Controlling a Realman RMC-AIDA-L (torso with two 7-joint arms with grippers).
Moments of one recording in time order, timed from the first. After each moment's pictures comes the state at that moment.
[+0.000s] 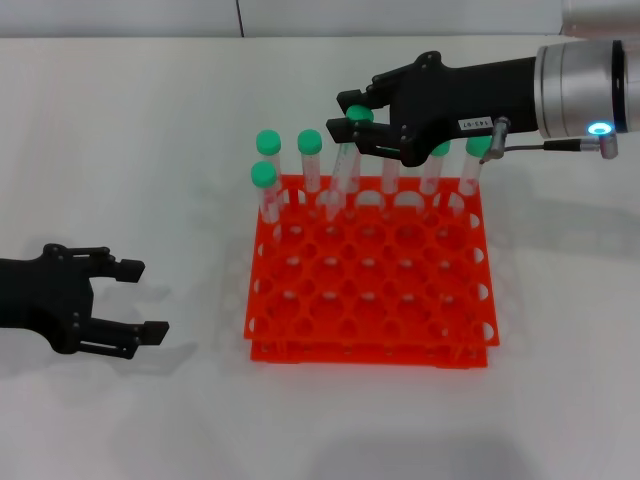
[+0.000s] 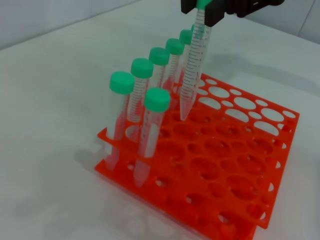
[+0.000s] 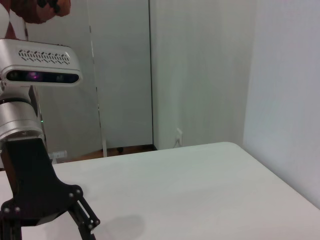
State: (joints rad) left arm -0.35 -2.05 0.75 1.10 2.23 1.80 -1.58; right arm 0.60 2.01 -1.44 -1.11 -1.67 -1.15 1.73
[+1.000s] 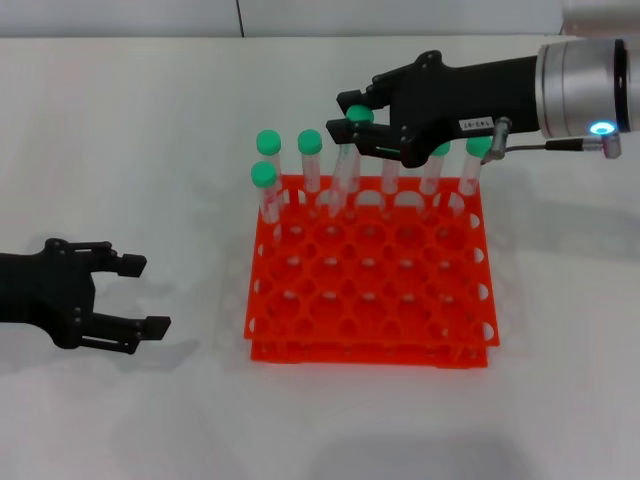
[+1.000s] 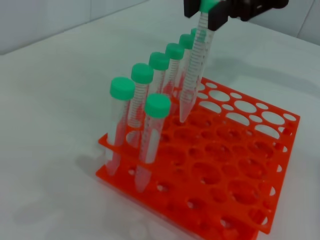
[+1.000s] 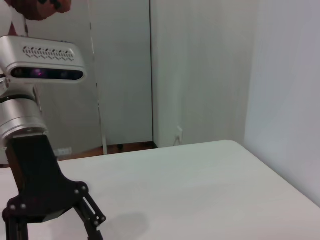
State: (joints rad) left arm -0.36 -2.05 0.75 1.10 2.23 1.80 -1.58; right arm 0.59 2.02 -1.44 -1.15 -1.70 -1.16 1.77
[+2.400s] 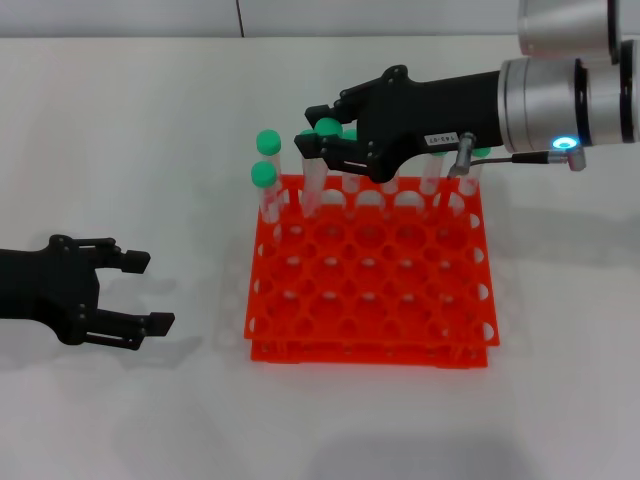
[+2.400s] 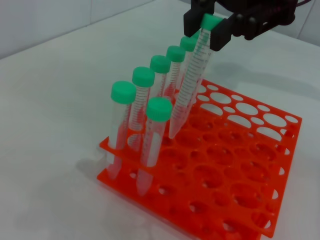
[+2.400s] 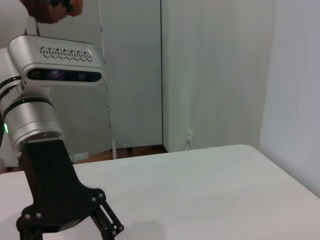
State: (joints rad) left arm -0.37 -2.05 0.75 1.10 2.23 1.79 -1.58; right arm 0.60 2.02 -1.53 -1.13 -1.66 -1.09 1.76
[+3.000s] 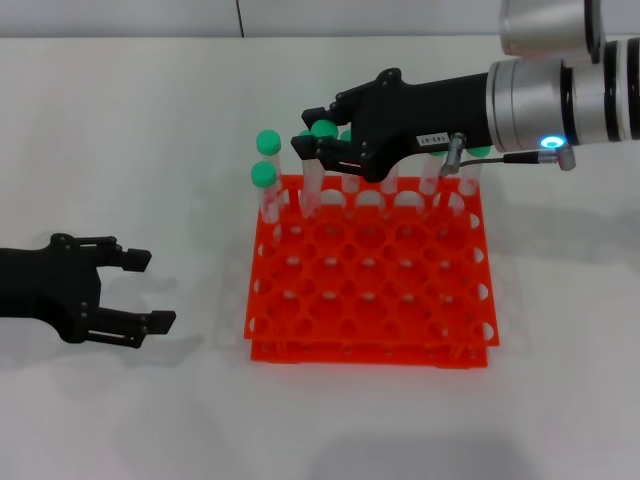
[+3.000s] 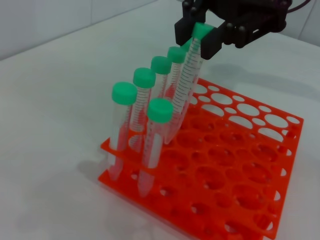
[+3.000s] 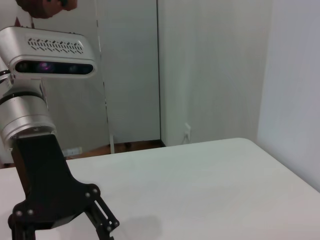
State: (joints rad) left arm -0.37 -2.05 0.75 1.10 2.23 1.78 -1.57; right arm 0.63 2.02 -1.54 -1.08 -1.66 -1.06 1.76
